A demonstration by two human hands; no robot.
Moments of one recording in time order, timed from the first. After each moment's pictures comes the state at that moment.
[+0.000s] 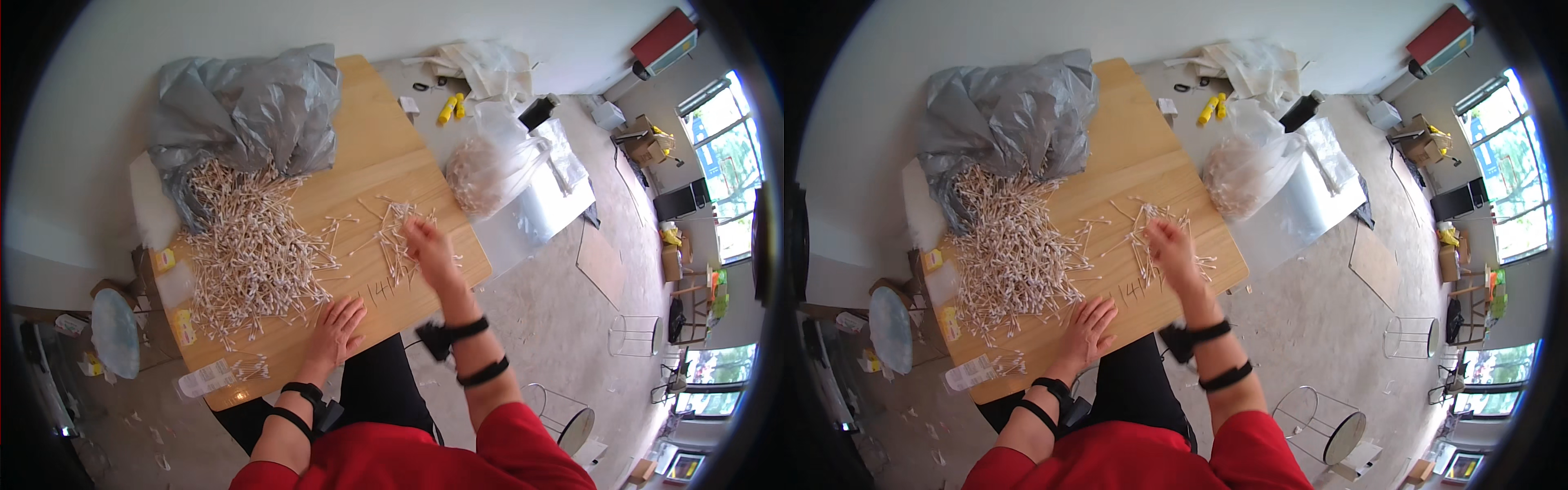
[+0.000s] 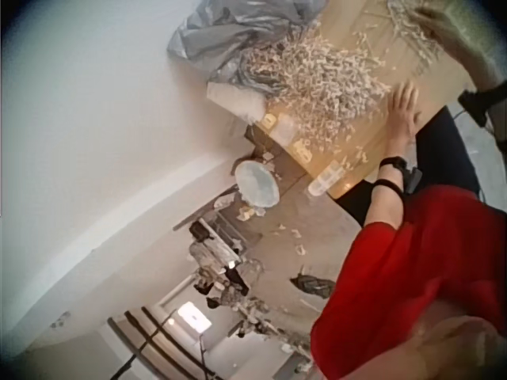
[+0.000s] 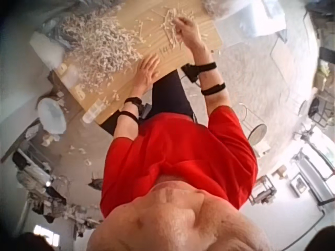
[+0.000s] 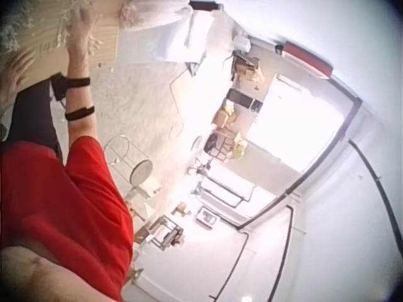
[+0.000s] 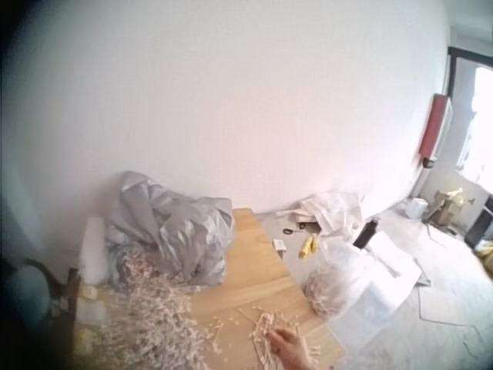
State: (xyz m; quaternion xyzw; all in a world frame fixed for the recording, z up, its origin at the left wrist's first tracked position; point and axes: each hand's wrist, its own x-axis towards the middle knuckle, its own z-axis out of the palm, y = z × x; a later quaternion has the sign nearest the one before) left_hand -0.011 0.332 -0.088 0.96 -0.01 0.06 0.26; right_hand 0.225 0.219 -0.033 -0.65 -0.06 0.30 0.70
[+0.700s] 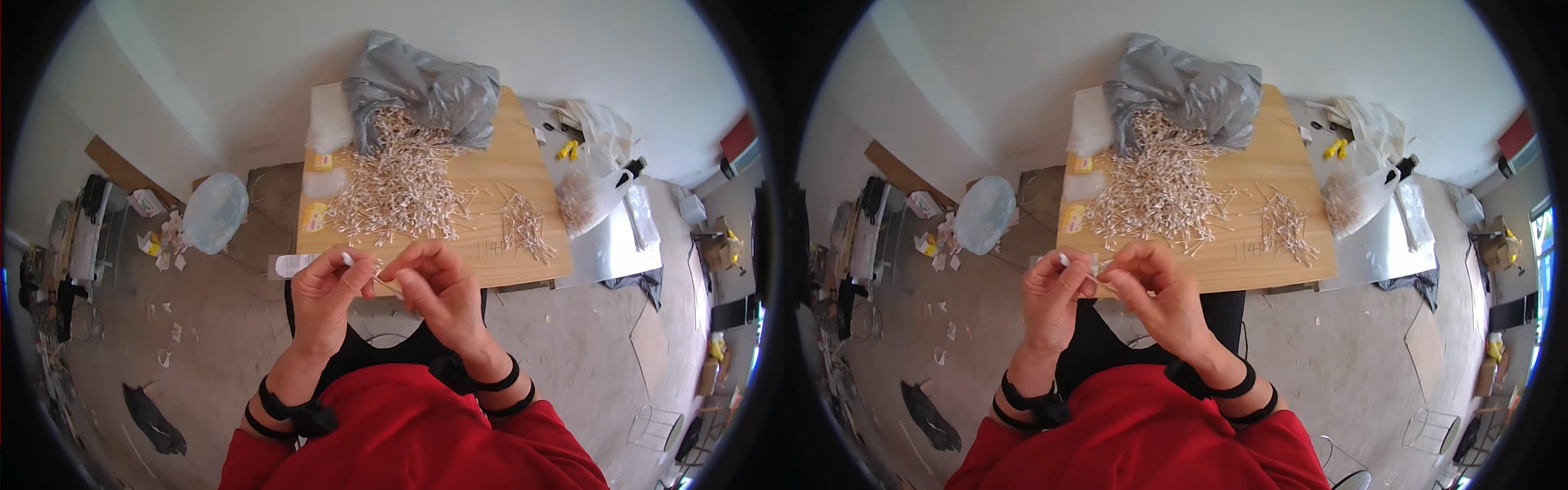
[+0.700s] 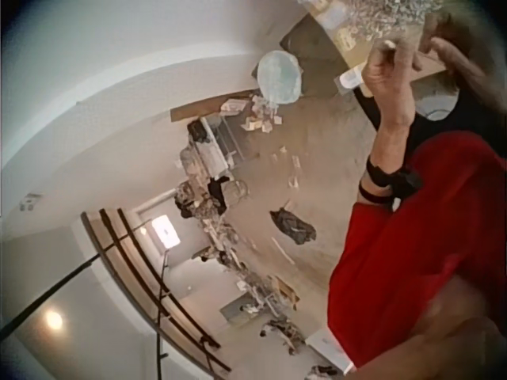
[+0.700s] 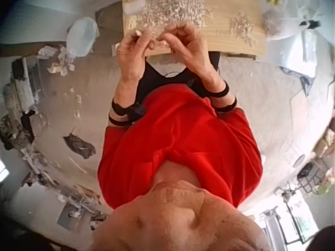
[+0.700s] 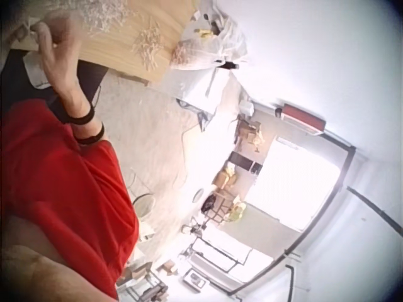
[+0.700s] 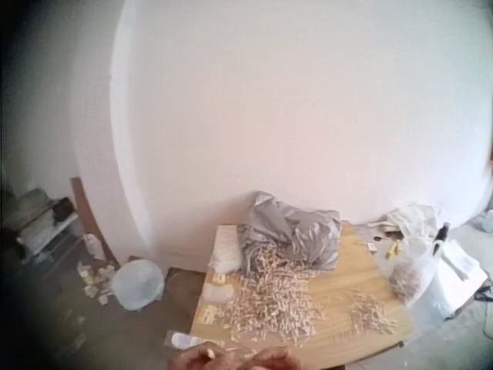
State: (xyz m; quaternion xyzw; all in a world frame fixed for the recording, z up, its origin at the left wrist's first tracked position) left_hand -0.224 0.324 0.166 0.49 0.22 0.41 0.74; right_hand -0.093 0.237 0.164 -0.49 -0.42 0.38 0.67
